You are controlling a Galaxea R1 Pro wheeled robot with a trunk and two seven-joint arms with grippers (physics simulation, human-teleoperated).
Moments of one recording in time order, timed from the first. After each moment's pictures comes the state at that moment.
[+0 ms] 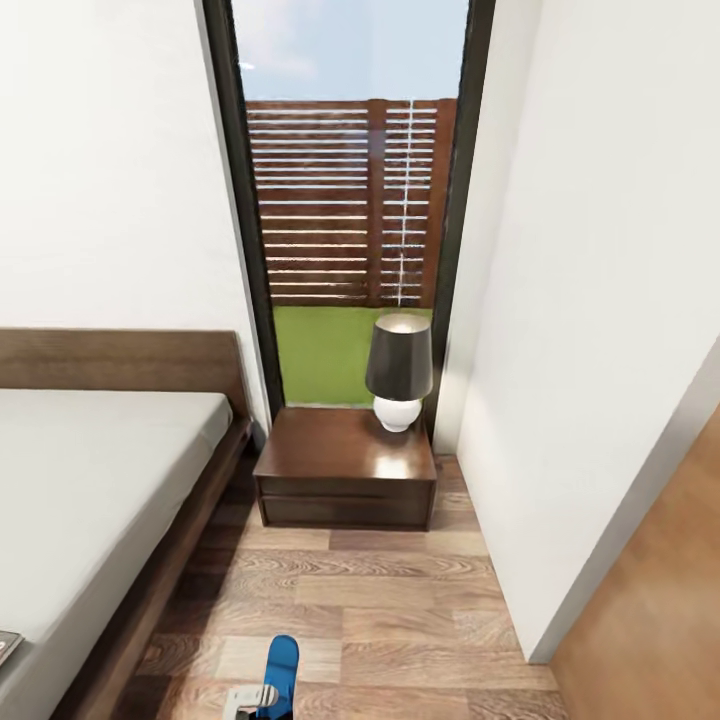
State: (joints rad) left arm -0.32 0.01 0.06 -0.28 0.11 -0.08 -0.48; right arm -0.22 -0.27 0.46 -0.23 -0.58 -0.08 0.56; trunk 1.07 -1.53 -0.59
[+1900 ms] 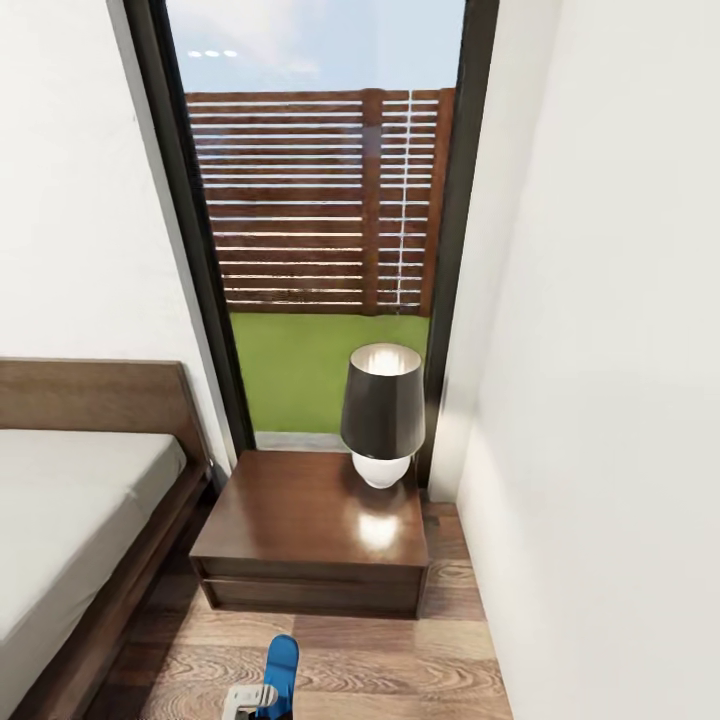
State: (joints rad) left arm -0.32 0.01 0.06 -0.28 0.11 -0.08 -0.48; right arm -0.22 -0.27 0.46 -0.23 -0.58 -0.06 0.56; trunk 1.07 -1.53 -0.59
